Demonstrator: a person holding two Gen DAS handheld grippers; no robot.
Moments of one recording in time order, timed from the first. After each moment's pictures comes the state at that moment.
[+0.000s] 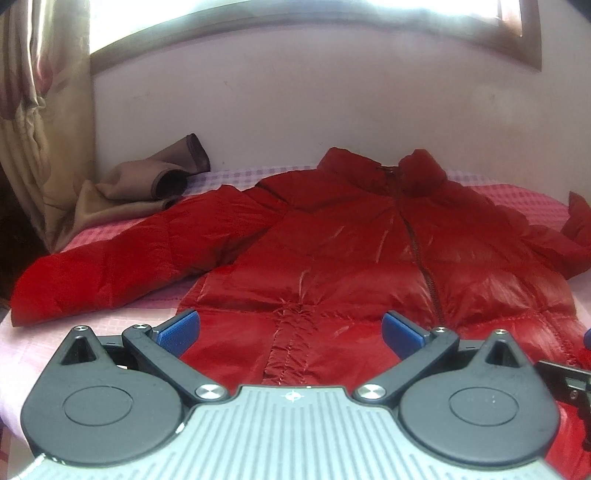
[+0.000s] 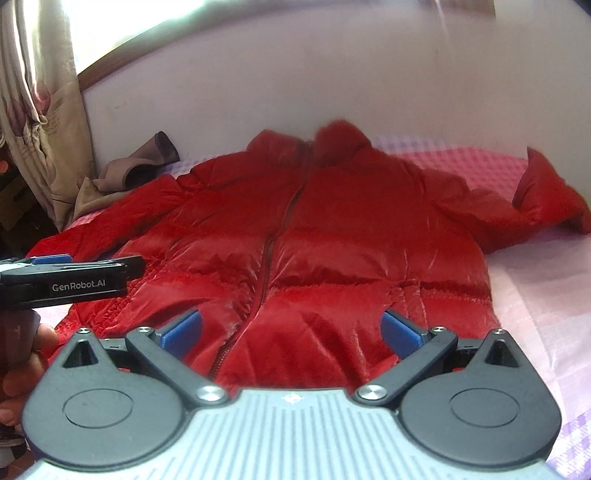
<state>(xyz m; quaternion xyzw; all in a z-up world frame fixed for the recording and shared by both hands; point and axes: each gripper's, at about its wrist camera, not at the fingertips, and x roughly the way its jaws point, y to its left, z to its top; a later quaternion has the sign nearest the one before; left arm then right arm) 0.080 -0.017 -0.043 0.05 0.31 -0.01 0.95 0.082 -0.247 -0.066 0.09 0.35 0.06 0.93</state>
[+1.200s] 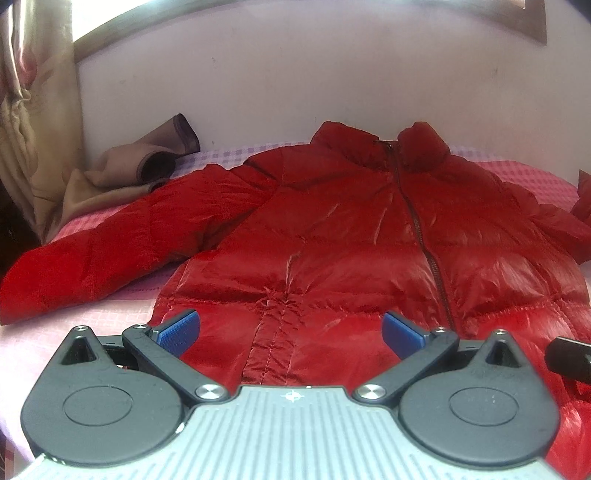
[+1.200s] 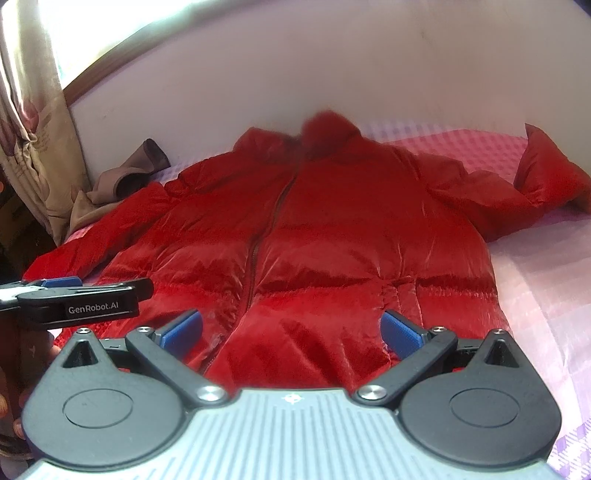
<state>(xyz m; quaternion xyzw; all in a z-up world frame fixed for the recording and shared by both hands) 0.104 -0.031 -0.063 0.06 0.35 -0.01 0.94 0.100 -0.265 -0.076 0.12 0.35 0.05 0.93</state>
